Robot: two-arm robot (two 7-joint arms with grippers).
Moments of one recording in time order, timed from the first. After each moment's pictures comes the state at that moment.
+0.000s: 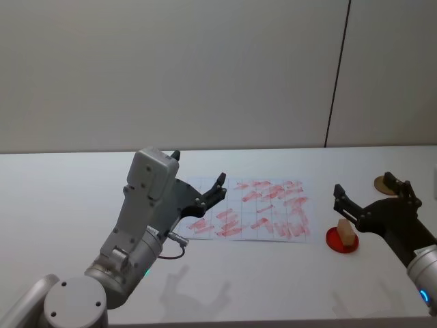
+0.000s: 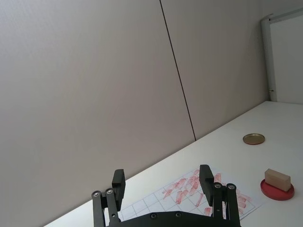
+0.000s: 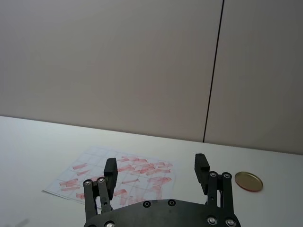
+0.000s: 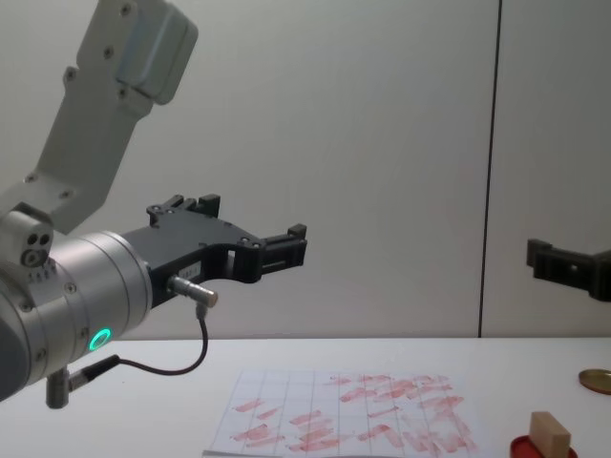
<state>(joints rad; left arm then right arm) -0.24 0.38 0.45 -1.63 -0.20 0.01 -0.01 -0.01 0.31 -0.23 -1.78 0.27 0.10 0.00</state>
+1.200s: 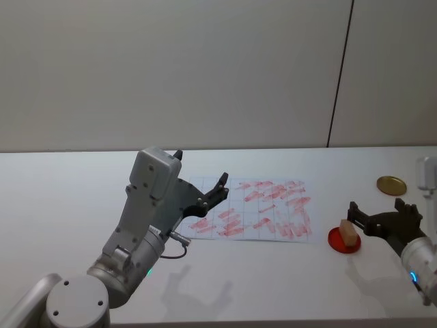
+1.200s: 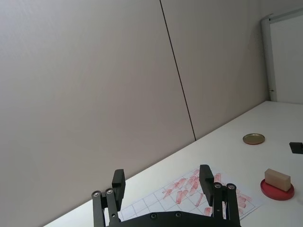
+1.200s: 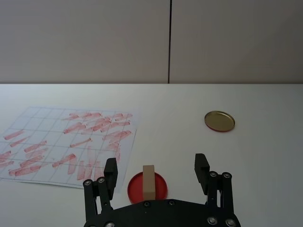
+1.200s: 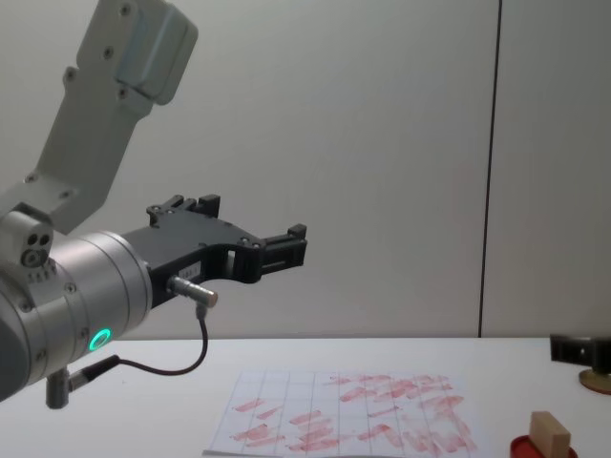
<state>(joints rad) -0.24 0.38 0.45 -1.63 -0.20 0.01 -0.01 0.18 0.22 -0.20 -1.50 0.28 0.31 -0.08</state>
